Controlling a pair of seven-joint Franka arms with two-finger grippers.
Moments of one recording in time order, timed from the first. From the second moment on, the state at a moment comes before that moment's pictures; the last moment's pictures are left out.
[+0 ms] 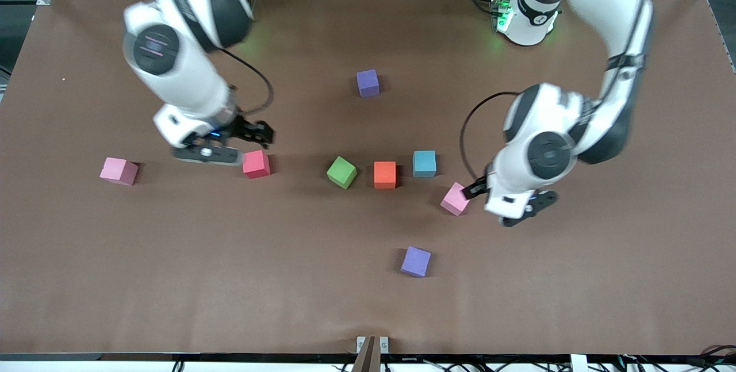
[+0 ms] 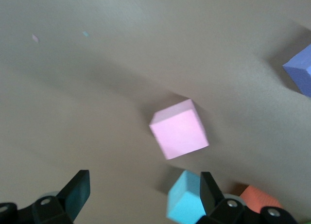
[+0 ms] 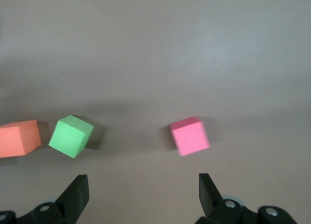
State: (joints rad) left arm -0.35 0.56 -0.08 -1.49 0.00 1.89 -0.96; right arm 0.48 0.22 0.00 -1.75 0.02 1.94 0.59
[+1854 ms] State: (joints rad) left arm -0.60 0.65 -0.12 -1.57 0.11 2.33 -1.02; right arm 0.70 0.33 0.37 -2.22 0.02 2.50 0.79
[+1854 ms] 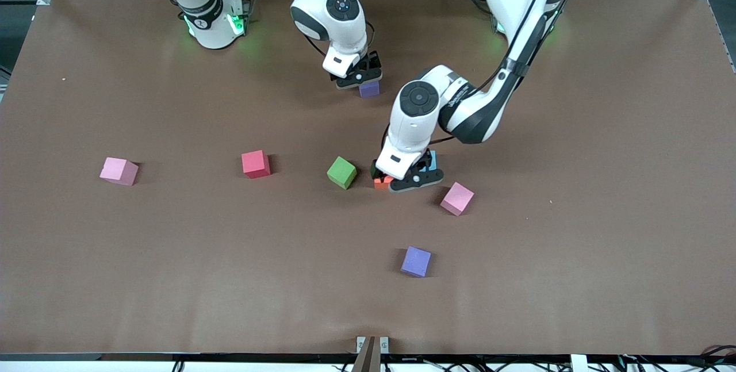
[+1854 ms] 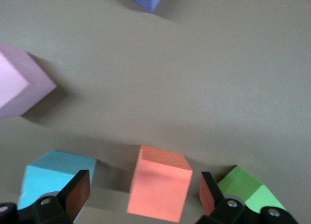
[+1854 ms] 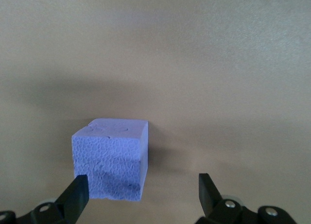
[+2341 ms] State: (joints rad) left arm -0.64 0.73 -0.12 -1.51 0.11 2.31 -1.00; right arm 0.72 0.38 0.38 -2.18 0.02 2.54 0.84
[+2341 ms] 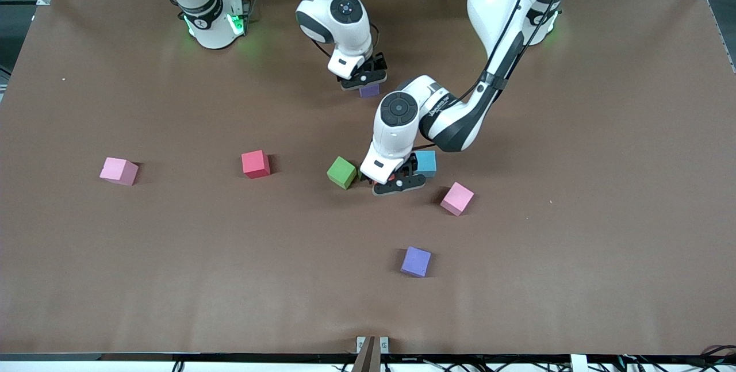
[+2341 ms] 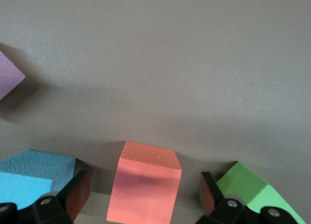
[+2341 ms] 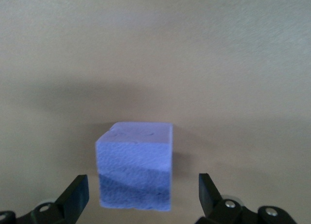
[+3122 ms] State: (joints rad) left arm -0.66 0.78 -0.12 -1.50 0.11 2.31 -0.98; right arm 0.75 0.44 0.38 -2.15 0.00 2.56 0.89
